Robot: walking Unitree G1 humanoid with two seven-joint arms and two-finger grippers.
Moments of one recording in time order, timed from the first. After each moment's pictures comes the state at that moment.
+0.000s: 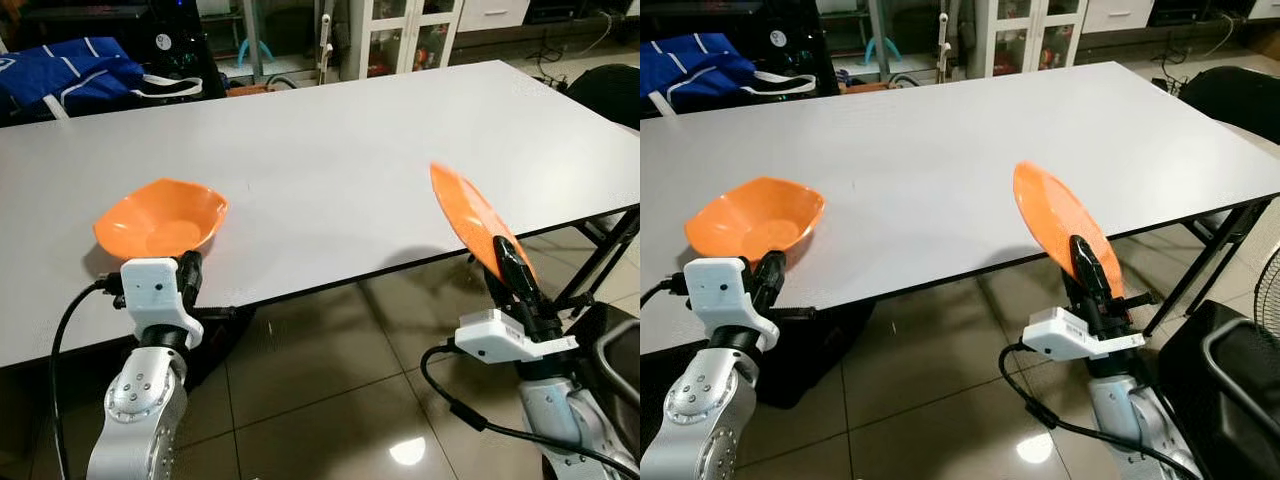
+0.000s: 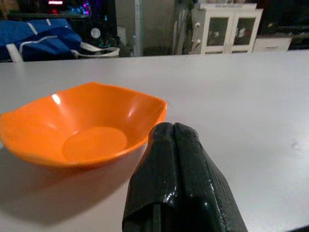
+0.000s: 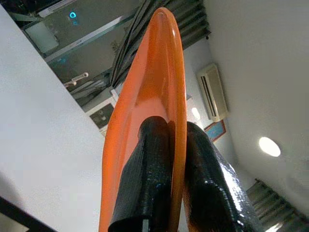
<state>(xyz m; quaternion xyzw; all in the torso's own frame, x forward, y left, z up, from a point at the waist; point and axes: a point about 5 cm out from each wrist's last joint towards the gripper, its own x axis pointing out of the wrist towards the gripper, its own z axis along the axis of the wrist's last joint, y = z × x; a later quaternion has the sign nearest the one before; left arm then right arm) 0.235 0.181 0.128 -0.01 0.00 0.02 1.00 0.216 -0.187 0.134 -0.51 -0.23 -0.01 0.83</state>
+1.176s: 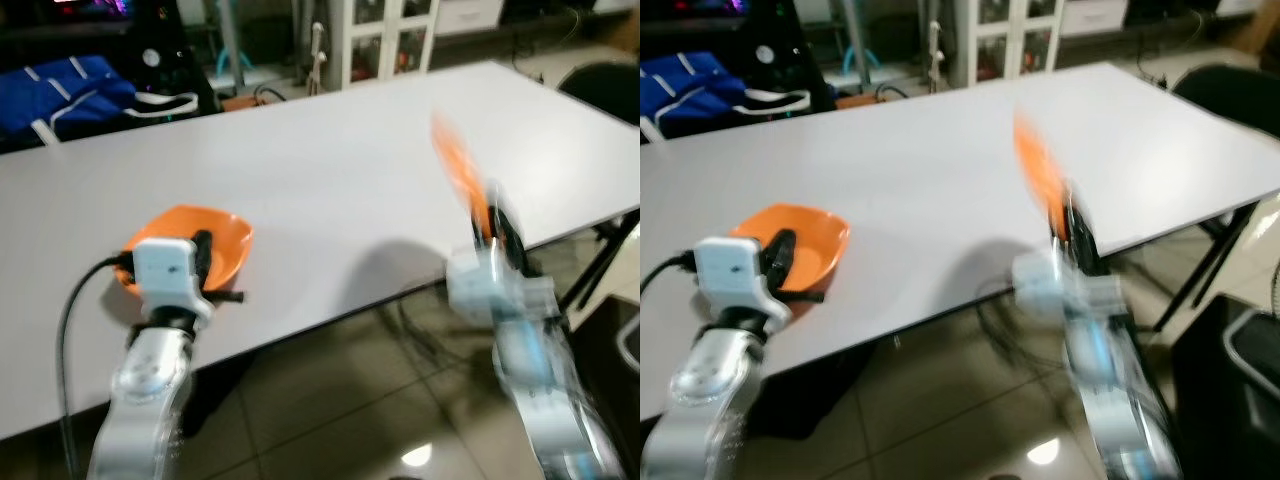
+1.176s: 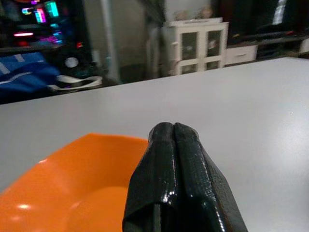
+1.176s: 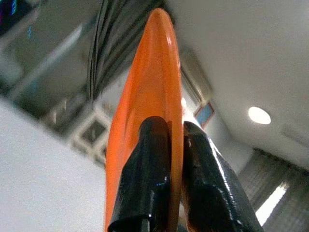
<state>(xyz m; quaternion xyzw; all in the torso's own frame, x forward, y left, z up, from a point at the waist) 0.247 0.162 0.145 0.02 -0.04 -0.03 1.00 0.269 -0.158 0.186 -0.38 -0.28 -0.05 0.88</state>
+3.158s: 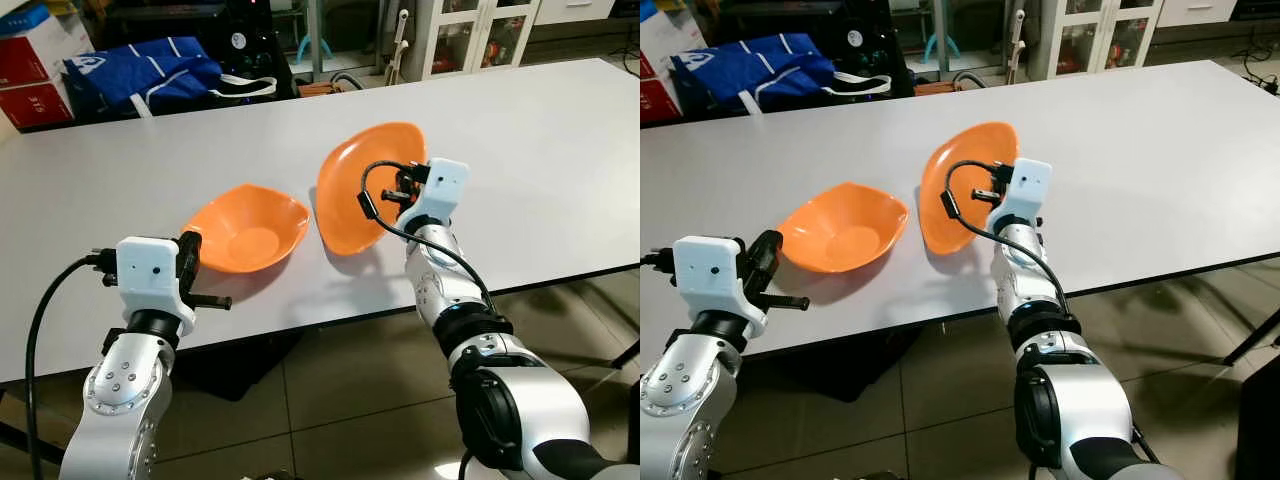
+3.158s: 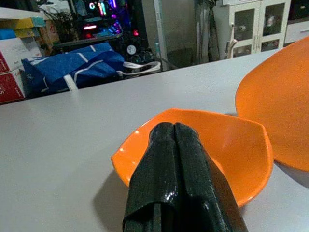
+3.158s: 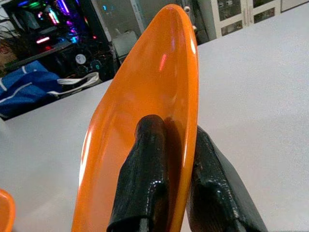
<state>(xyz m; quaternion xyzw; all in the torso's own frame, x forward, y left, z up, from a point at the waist) 0.231 0.183 0.158 0.05 -0.01 -0.01 1.00 0.383 -0.109 0.134 0.11 0.01 0.00 0.99</state>
